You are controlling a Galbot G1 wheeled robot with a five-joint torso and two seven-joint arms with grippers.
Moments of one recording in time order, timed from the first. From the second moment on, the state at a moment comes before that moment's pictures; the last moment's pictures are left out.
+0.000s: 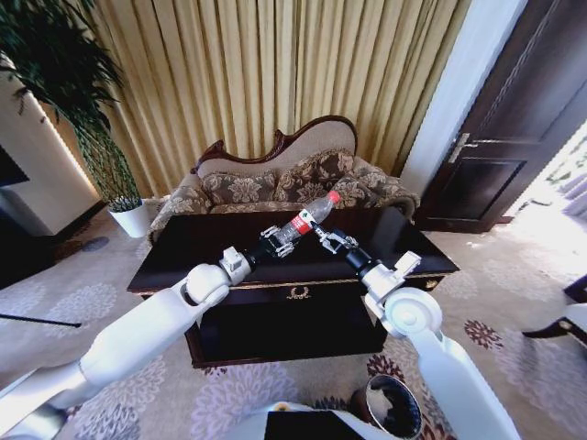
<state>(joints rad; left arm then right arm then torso) 0.57 -0.81 0.30 -1.90 -0.53 -0.03 0.12 -1.16 1.06 0.41 2.20 1.15 -0.30 0.08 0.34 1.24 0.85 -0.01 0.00</state>
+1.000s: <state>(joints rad) 0.54 -0.82 0.38 -1.90 -0.53 -0.02 0.12 -1.16 1.08 0.40 2.20 1.12 -0.30 0.08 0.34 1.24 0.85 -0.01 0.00</state>
